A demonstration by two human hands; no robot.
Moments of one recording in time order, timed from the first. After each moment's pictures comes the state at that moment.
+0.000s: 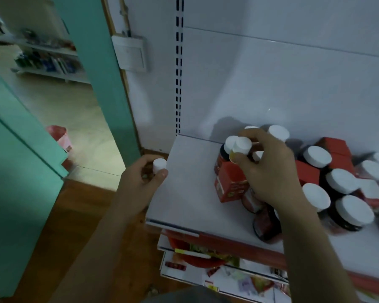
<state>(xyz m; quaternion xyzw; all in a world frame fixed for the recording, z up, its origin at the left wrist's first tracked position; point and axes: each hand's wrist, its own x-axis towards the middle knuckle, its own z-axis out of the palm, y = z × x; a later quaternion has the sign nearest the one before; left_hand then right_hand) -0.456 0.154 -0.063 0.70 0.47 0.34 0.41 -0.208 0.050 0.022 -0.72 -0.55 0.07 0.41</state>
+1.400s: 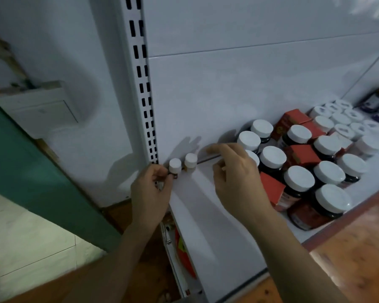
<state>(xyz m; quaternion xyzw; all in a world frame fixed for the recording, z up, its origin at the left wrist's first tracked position) -0.381 0.332 -0.097 0.81 0.28 0.30 0.42 -0.294 0.168 -0.003 -0.87 -0.35 -0.05 0.34</state>
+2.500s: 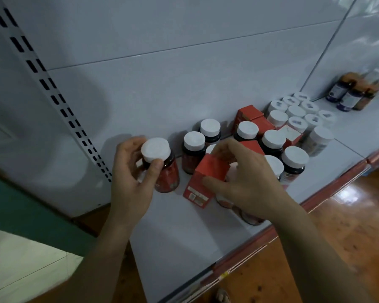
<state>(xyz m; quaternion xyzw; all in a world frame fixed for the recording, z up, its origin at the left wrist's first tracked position) -0.338 0.250 -0.027 0.75 0.12 0.36 0.54 -0.239 0.041 0.036 -0.87 -0.35 0.06 0.35</state>
